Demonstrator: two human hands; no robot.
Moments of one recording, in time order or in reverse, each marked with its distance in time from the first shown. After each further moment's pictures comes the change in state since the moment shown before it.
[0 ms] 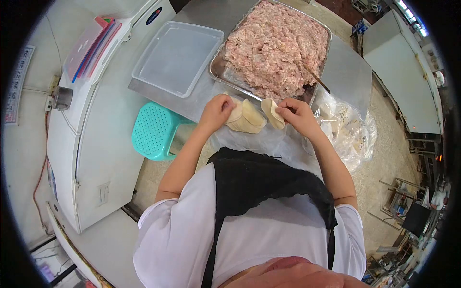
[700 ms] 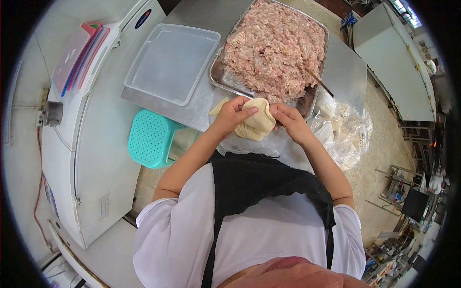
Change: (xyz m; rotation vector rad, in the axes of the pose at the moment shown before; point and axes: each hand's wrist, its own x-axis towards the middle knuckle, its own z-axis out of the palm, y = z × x) left_hand 0.021 0.036 -0.001 -1.036 -0.308 -0.255; right_hand 0.016 0.002 0.037 0.293 -0.068 0.043
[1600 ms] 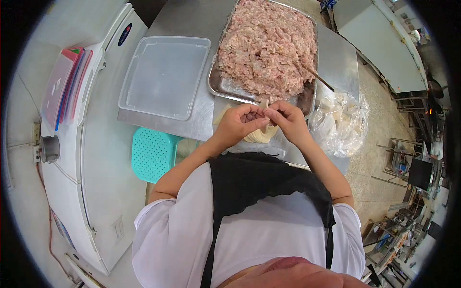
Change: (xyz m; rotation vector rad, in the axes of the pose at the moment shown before) left_hand -0.012 0.048 -0.002 0.143 -0.175 0.075; right_hand 0.006 -0.030 0.046 -0.158 0.319 -0.088
